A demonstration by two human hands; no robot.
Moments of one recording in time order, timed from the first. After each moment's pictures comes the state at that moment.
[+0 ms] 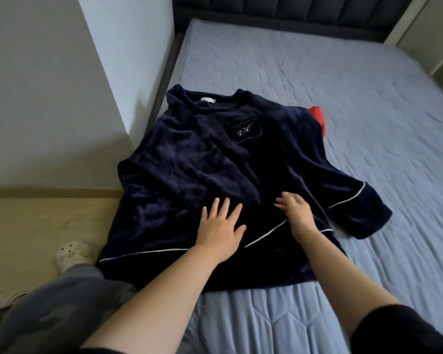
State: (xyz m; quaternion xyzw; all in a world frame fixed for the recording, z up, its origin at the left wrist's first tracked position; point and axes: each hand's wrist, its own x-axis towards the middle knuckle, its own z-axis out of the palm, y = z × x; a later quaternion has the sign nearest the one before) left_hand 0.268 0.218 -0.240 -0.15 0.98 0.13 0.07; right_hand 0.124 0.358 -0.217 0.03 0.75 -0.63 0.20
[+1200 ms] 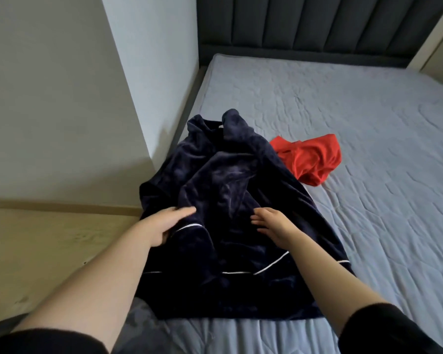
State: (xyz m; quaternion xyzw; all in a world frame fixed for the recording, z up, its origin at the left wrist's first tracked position) left_hand 0.311 0.085 -0.167 -0.42 0.55 0.72 0.06; right_hand 0.123 0.288 -0.207 -0.08 0.73 -0.54 0.41
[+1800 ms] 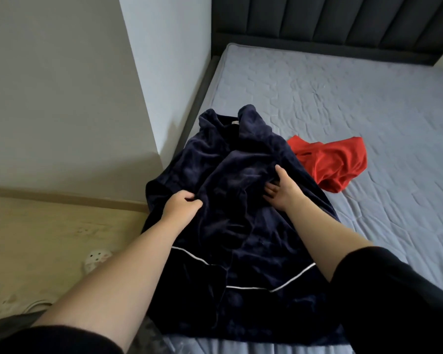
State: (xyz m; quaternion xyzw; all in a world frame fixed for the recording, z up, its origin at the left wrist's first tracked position) left_hand 0.268 0.068 -0.185 -0.47 0.73 0.49 -0.08; right_hand 0.051 0.204 -0.188 0.10 0.58 -0.69 0.42
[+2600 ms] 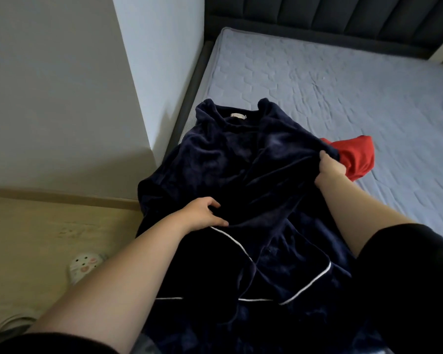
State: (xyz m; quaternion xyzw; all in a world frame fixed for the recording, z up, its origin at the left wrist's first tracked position) left_hand 0.232 0.054 -0.218 -0.31 0.80 0.50 0.12; right_hand -0.038 0.222 -0.167 0.21 0.69 -0.69 0.11
